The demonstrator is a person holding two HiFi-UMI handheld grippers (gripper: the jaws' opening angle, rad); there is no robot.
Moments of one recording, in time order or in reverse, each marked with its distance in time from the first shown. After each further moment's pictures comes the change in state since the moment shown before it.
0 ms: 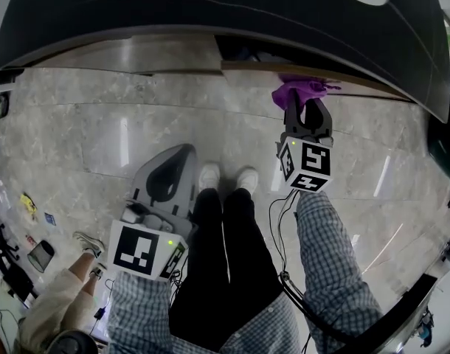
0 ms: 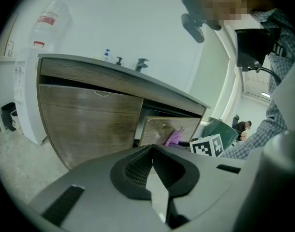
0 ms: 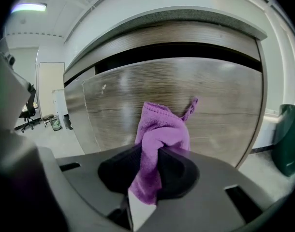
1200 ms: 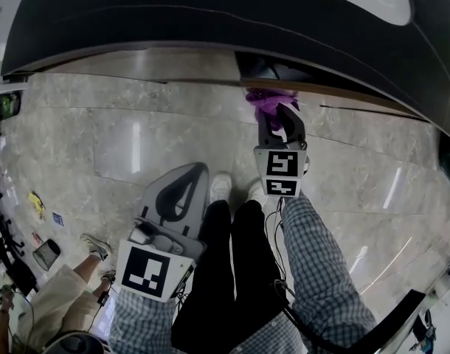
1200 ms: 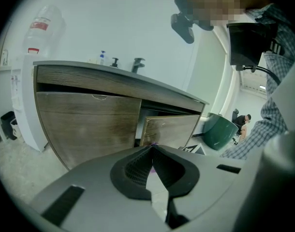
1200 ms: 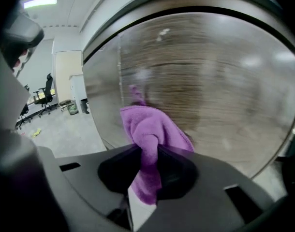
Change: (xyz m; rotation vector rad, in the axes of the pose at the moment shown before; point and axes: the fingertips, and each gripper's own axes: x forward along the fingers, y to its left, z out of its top) left arm -0.001 0.004 0.005 0.029 0.017 0.011; right arm 0.043 0.092 -0.044 -0.119 0.132 0.168
